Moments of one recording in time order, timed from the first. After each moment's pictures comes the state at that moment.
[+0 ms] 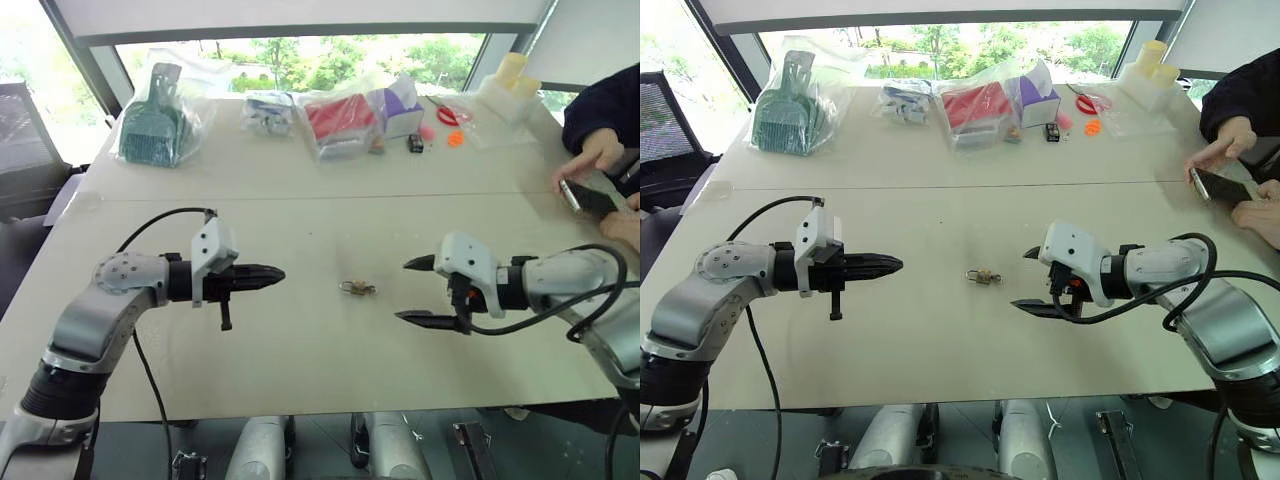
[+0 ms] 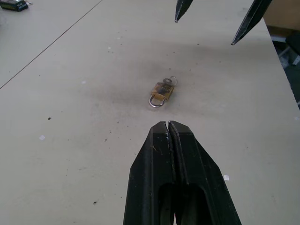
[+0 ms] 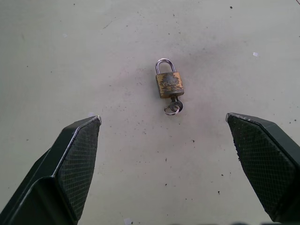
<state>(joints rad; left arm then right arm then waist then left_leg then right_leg) -0.33 0.75 -0.03 -0.27 -0.49 0.47 -1.12 -0.31 -0.99 0.05 -0.50 0.42 0.73 1.01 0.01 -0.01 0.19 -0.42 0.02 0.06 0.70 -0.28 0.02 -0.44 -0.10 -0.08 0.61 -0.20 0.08</state>
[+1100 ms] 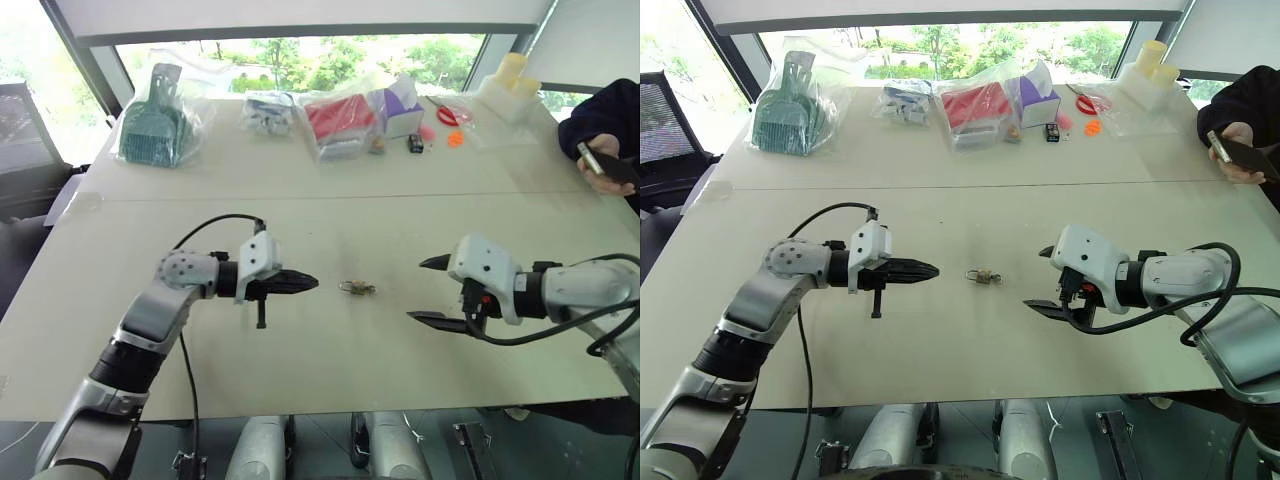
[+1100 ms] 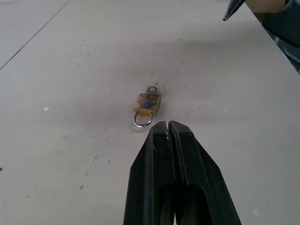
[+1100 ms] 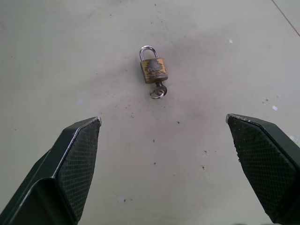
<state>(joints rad) -0.48 0.54 -0.23 0.00 -0.29 0.20 -1.18 -0.18 -1.03 -0.08 -0.61 0.42 0.78 0.93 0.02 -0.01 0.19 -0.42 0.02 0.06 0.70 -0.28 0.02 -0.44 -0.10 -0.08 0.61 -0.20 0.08</state>
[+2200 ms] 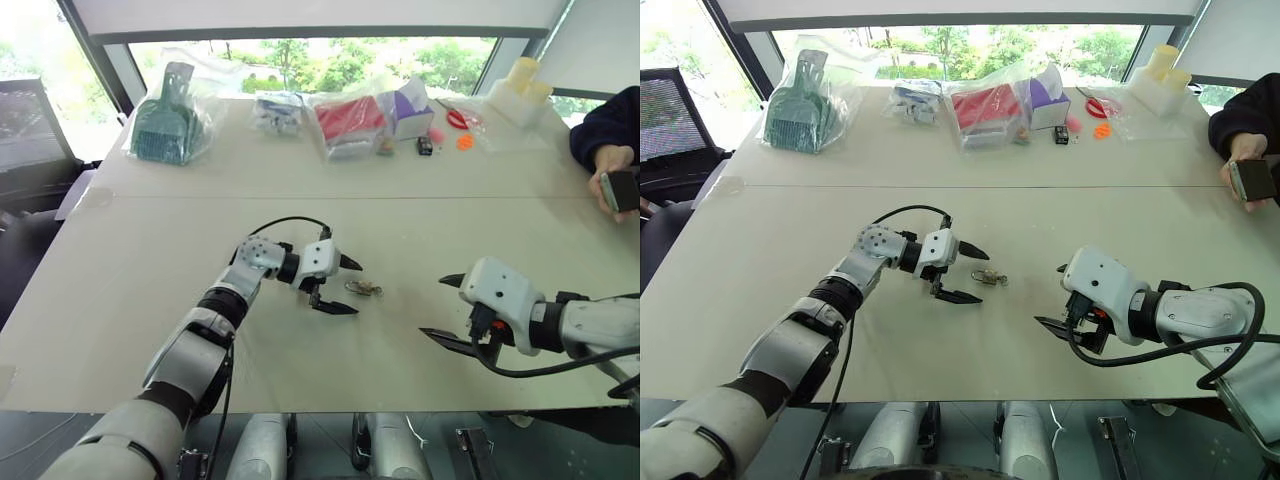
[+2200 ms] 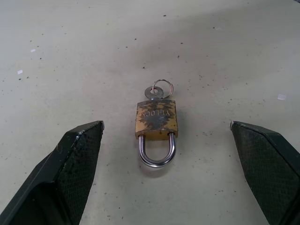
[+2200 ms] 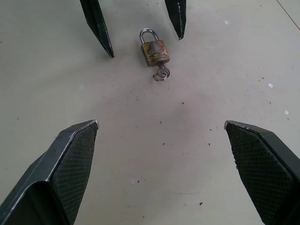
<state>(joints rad) -0.90 0.18 -0.33 1.01 -0.02 -0.44 -1.32 0.03 -1.03 -0.22 -0.81 0.45 0.89 0.78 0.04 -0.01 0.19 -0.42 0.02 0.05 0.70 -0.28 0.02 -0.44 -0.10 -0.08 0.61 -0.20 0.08</state>
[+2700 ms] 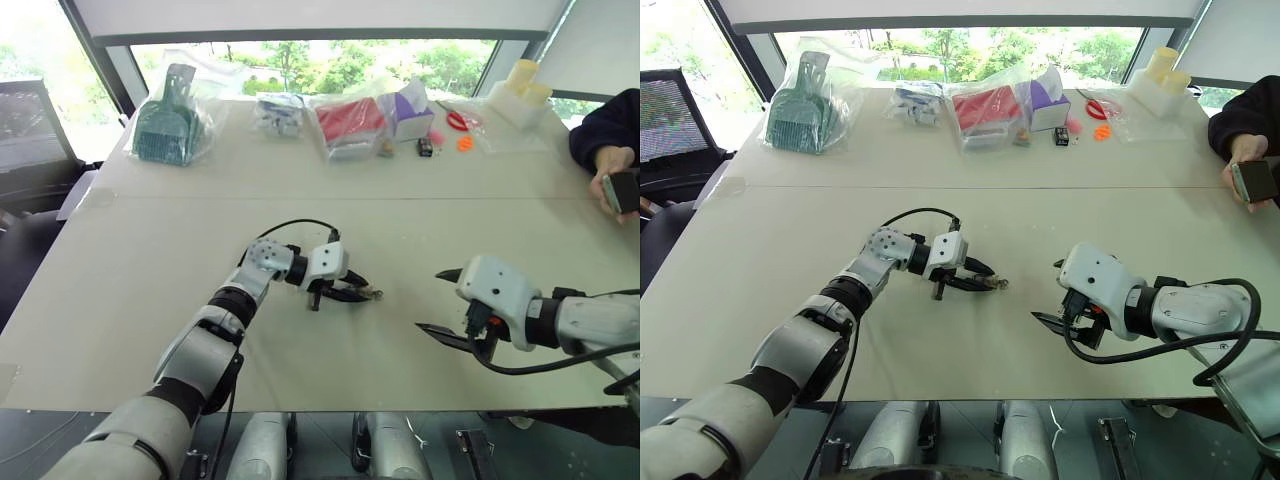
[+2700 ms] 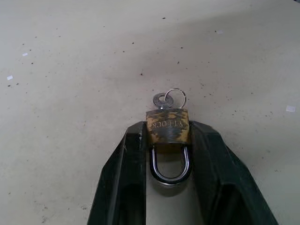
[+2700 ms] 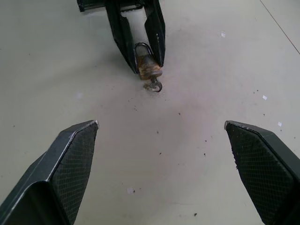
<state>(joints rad) -0.92 0.14 -0.32 1.07 0.01 -0.46 -1.30 -0.01 -1.03 -0.17 -0.80 0.44 0.87 0.77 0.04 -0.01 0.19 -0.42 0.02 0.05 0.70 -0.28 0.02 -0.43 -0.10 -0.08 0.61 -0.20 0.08</state>
